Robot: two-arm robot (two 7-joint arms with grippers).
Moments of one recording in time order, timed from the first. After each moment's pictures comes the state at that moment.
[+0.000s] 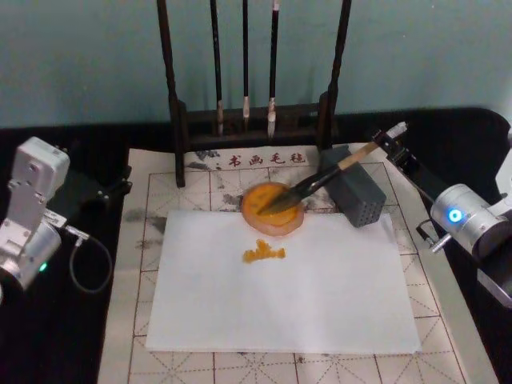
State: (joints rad) left arm -0.20 0.60 0.45 -1.41 -0.25 -0.12 0.03; right arm 0.26 0.29 -0.18 -1.30 1.16 0.27 0.13
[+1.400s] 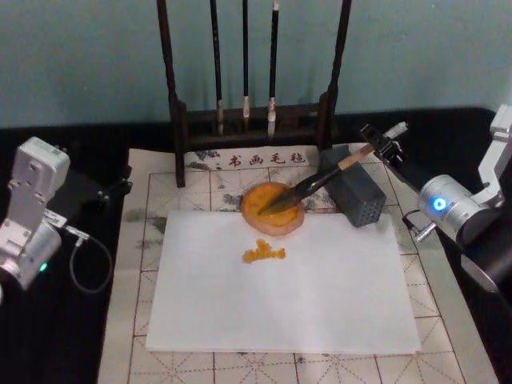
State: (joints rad) left arm -0.20 0.60 0.45 -1.41 -0.25 -0.12 0.03; right arm 0.35 0.28 -0.25 -1.18 1.23 0.25 0.13
